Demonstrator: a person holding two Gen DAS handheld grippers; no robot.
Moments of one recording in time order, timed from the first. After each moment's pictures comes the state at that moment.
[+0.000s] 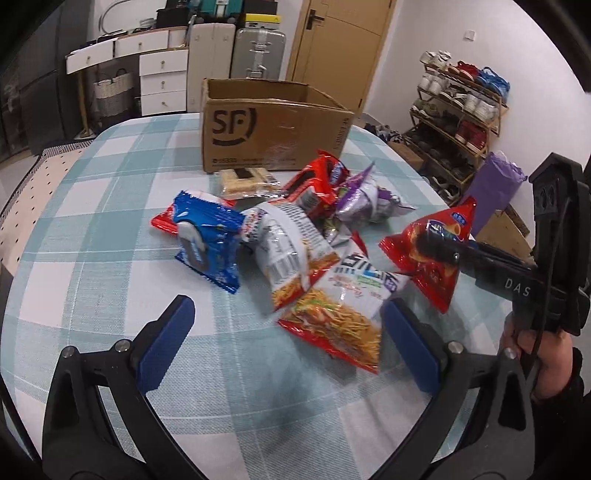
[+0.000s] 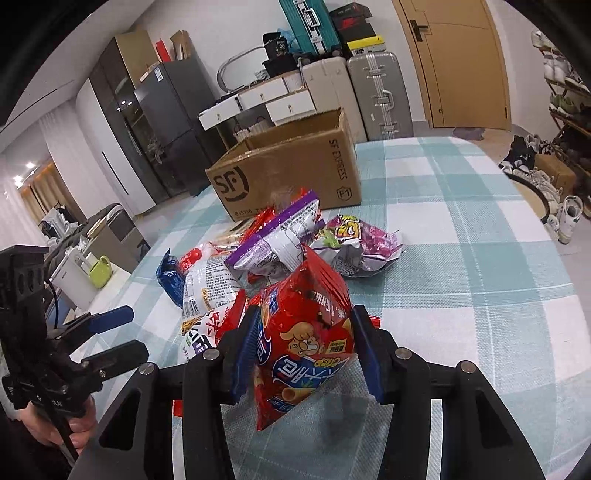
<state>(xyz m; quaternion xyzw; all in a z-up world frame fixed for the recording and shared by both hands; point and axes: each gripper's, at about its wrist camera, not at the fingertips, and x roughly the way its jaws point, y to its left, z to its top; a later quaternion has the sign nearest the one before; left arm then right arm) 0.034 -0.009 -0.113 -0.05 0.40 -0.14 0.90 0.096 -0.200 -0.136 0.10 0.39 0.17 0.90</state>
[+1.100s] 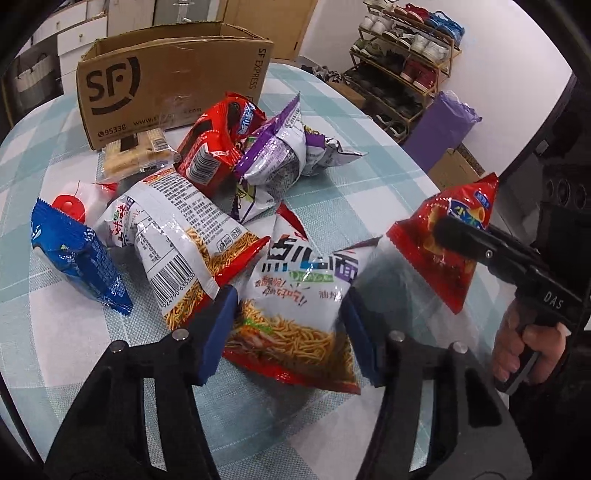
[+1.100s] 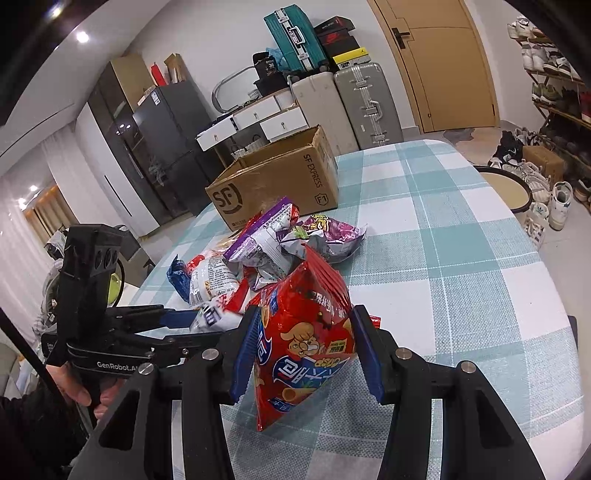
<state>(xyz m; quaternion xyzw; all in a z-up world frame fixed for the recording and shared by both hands) 0.083 -0.068 -0.141 -0.01 0.49 -0.27 0.83 0.052 -0.244 -0.131 0.14 0.37 0.17 0.90</state>
